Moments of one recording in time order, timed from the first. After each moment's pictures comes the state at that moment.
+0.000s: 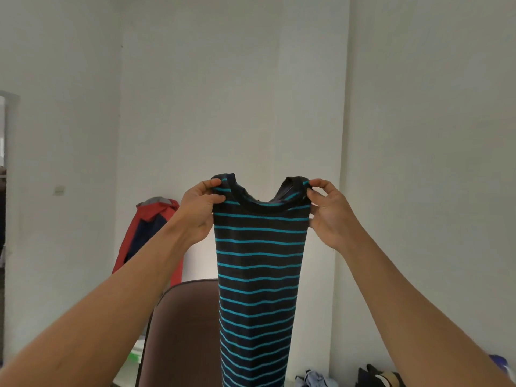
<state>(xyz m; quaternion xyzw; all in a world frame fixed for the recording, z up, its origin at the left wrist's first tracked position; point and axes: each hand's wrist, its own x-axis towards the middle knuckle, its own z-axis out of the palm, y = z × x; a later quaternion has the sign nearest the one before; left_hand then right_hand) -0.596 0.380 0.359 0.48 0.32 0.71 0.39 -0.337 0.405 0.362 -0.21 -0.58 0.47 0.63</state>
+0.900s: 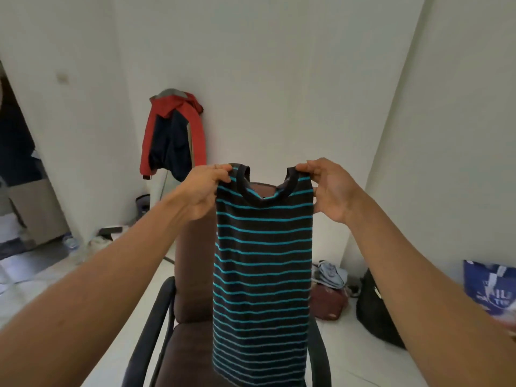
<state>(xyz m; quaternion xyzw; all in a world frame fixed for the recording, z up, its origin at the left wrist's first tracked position) -0.652 0.463 0.191 0.41 0.48 0.61 0.48 -0.397 0.505 0.210 -0.39 -0.55 0.59 0.44</state>
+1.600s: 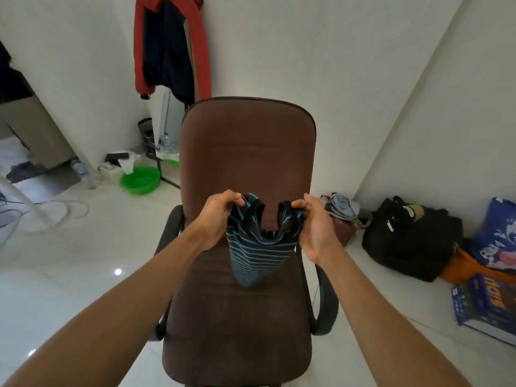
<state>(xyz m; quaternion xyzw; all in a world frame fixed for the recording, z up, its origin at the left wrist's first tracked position) -0.650 0.454 -0.026 0.34 0.54 0.51 0.57 -0.441 0.490 -0.030 -0.43 -0.34 0.71 0.44</state>
